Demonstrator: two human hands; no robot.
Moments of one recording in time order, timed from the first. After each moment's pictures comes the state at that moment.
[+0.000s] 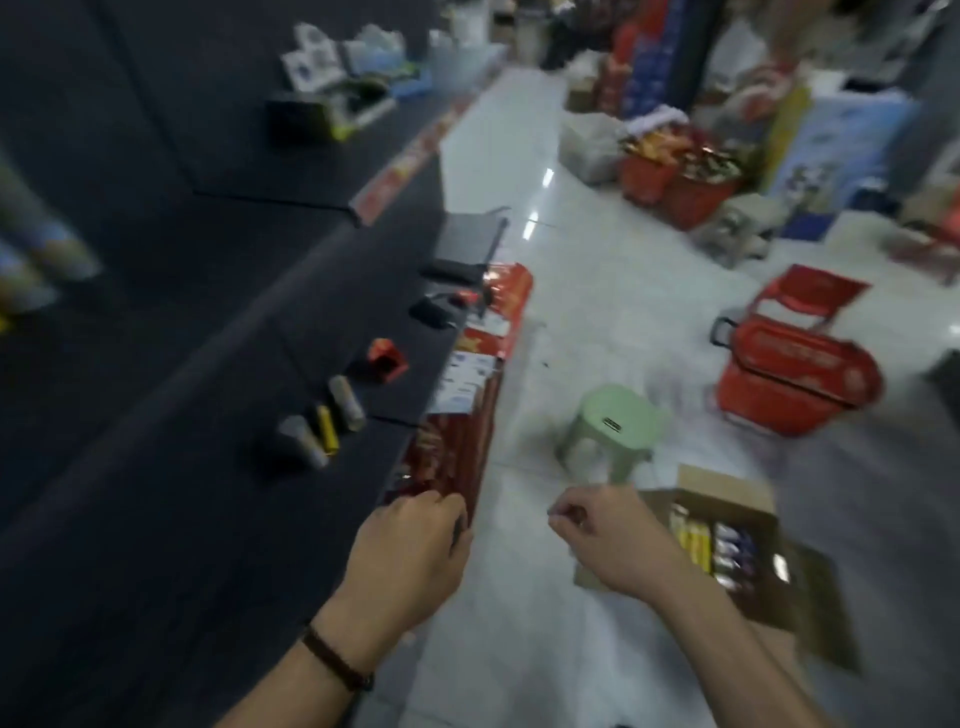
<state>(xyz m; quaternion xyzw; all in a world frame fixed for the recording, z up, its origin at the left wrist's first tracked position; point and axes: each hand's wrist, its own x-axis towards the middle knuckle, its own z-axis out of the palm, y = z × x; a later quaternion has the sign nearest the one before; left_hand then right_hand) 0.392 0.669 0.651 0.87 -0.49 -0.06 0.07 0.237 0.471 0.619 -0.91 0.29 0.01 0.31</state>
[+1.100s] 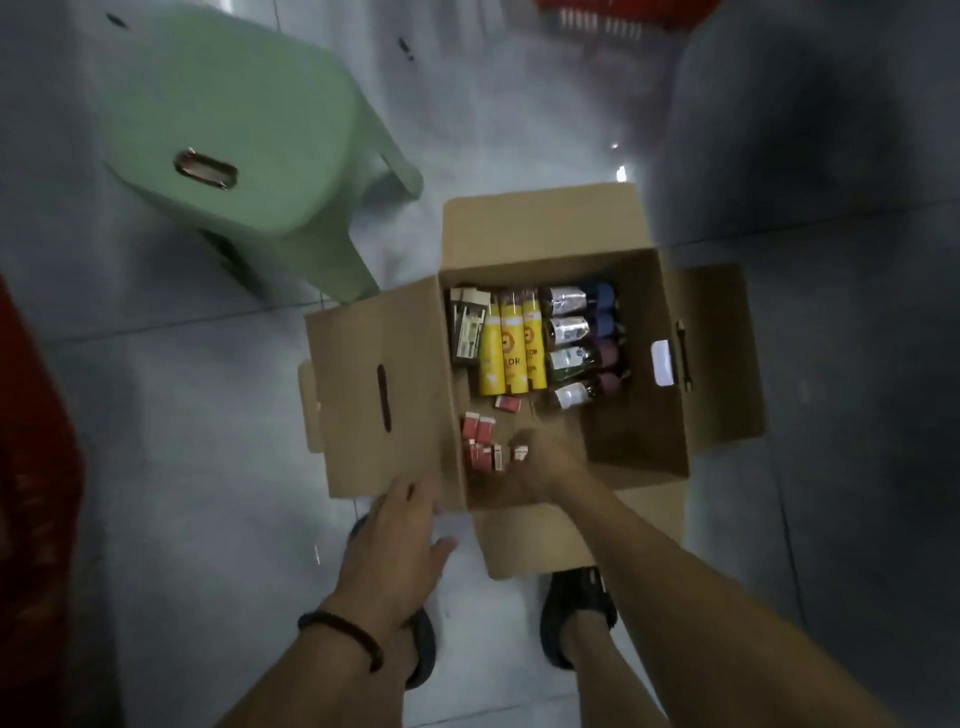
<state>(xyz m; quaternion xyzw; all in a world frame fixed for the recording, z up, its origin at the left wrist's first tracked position) 0.158 0.134 -0.070 0.74 -0.46 -0.48 -0.05 -0.013 0.001 -0.159 -0.59 0.57 0.27 0.50</state>
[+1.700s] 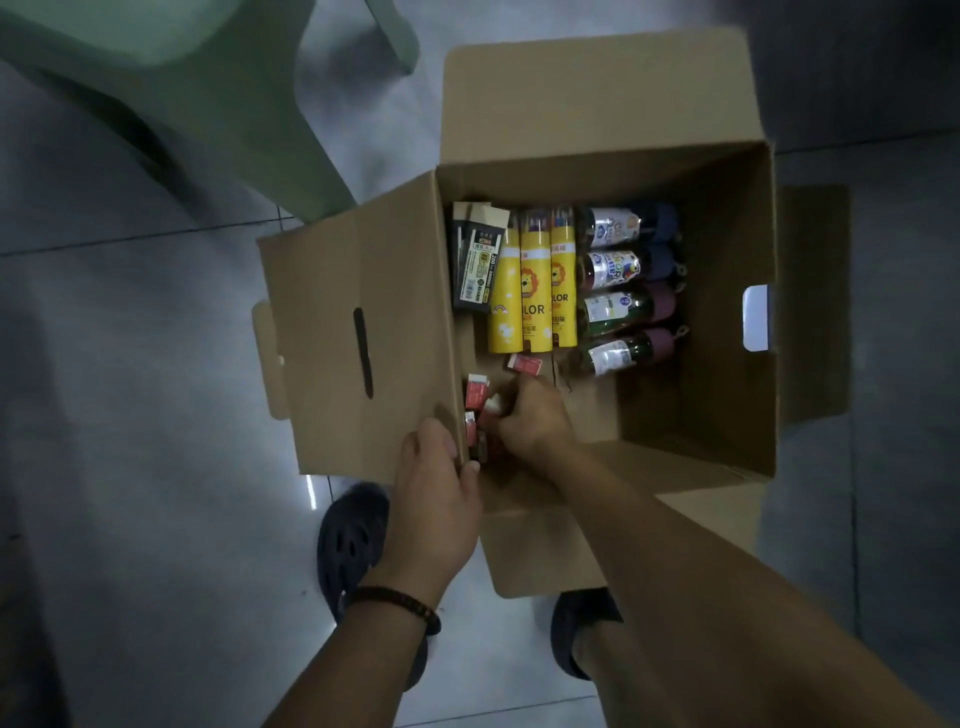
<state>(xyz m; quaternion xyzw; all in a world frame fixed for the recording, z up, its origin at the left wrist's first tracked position) 0.116 0.119 -0.203 0.82 -0.28 -0.48 0.13 0.003 0.024 -0.341 -0.59 0.63 0.14 0.48</state>
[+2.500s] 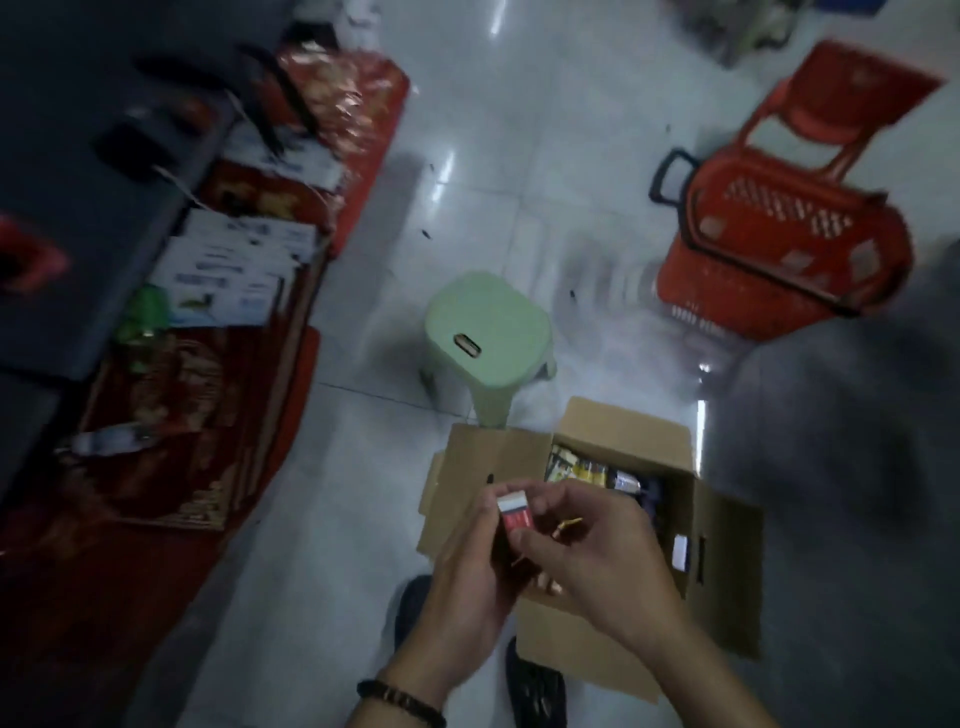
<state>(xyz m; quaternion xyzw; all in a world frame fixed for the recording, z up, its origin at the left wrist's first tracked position) 0.178 0.112 0.273 0.49 0.11 -0.56 0.66 0.085 0.006 0.295 -0.69 0.42 -0.03 0.59</state>
